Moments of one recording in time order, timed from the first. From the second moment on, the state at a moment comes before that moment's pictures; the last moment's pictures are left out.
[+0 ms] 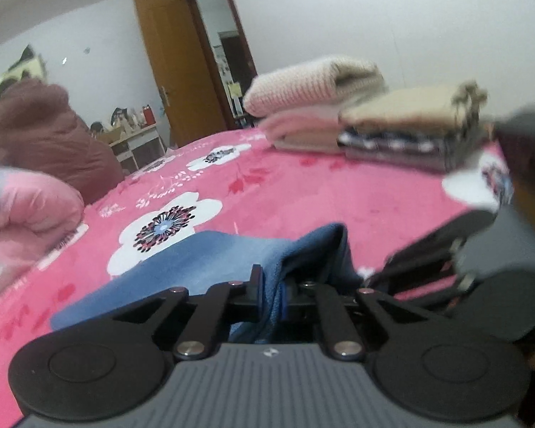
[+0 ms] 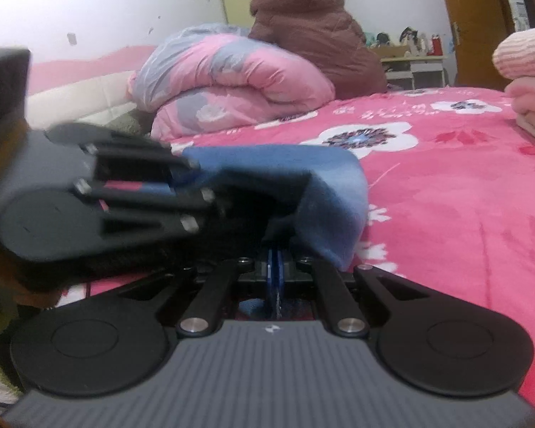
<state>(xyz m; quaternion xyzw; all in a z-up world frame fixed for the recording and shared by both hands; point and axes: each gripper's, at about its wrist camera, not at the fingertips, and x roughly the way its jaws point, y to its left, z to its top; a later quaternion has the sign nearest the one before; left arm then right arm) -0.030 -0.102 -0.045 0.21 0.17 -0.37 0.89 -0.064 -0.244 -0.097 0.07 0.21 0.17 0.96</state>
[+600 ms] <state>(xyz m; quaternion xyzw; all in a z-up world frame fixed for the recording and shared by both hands) -0.010 -0.075 -0.063 0.11 0.22 -0.41 0.88 -0.089 -0.256 -0.096 0.13 0.18 0.17 0.96</state>
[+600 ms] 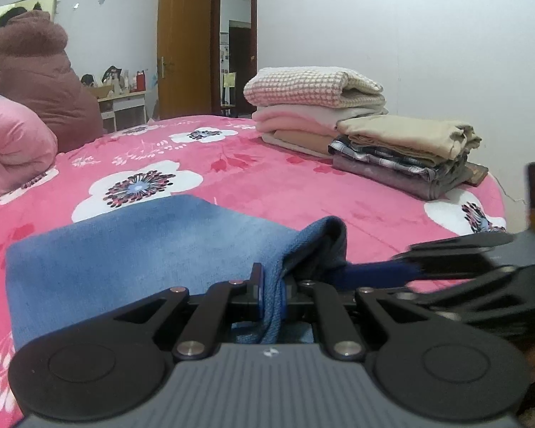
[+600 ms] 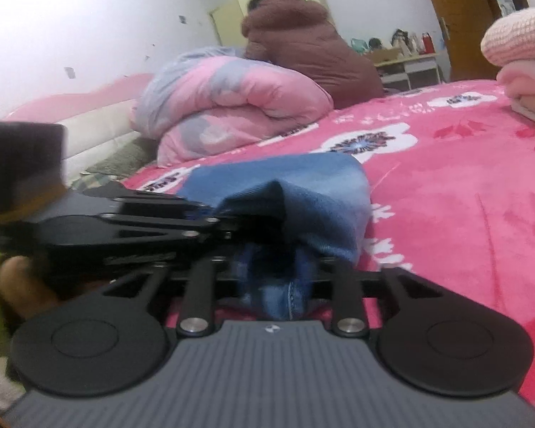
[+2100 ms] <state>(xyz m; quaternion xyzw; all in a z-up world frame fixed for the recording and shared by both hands) -0.033 -0.071 -0.068 0.17 0.17 -0.43 0.87 -0.061 -0.260 -0.099 0.04 0.18 0.12 0.97</state>
